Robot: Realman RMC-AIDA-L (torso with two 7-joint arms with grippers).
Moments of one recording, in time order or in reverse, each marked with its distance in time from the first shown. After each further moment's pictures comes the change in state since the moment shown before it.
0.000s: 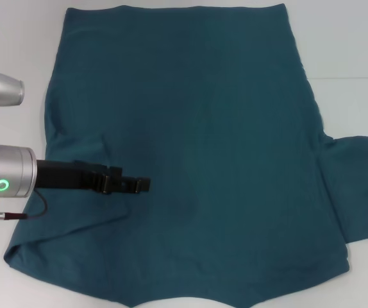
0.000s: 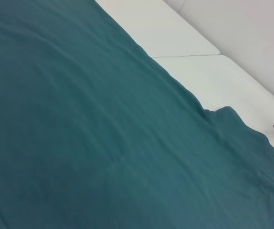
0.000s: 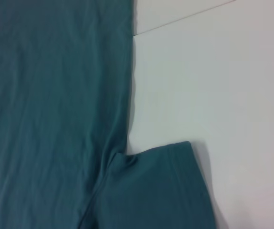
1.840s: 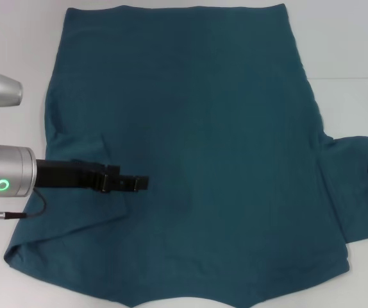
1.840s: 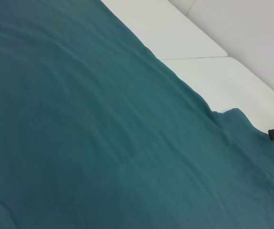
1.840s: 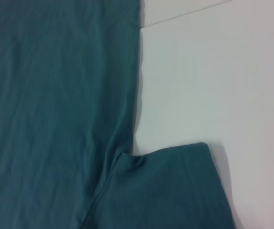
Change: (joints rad) left arm 0.003 0.000 0.000 -0.007 0.000 -0.025 0.005; right arm 0.016 0.057 -0.057 0.016 -0.004 0.122 -0.006
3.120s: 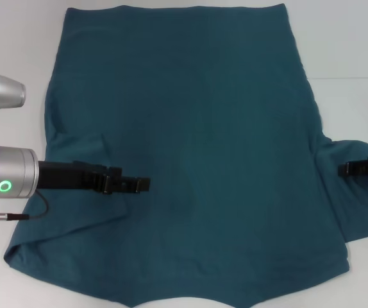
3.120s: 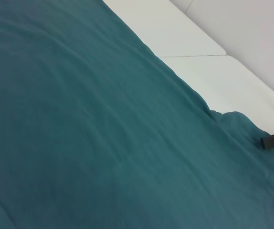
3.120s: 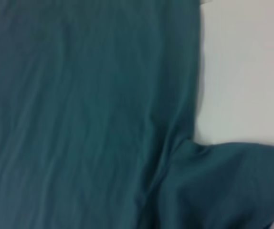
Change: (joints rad) left arm -0.006 0.001 0.000 -0.019 0.000 -0.004 0.000; right arm 0.034 0.022 -0.005 0.052 0.042 -0.032 -0.037
